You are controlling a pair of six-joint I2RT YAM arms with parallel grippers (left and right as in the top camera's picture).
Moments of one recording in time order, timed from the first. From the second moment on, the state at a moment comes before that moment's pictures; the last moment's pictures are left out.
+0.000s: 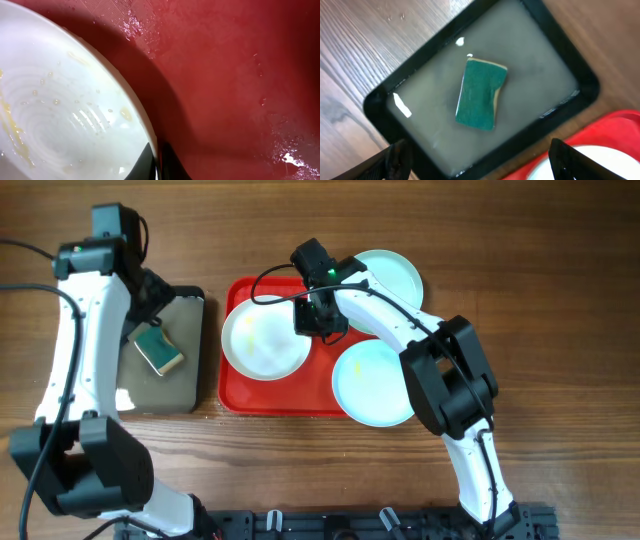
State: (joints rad) left arm 0.11 1.74 1.54 -1.18 -0.27 -0.74; right arm 0.59 2.30 1.79 -0.86 -0.20 0.56
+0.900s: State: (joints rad) left arm 0.19 1.84 1.17 -0.71 -0.17 -0.66; right arm 0.59 2.30 1.79 -0.85 -0.20 0.58
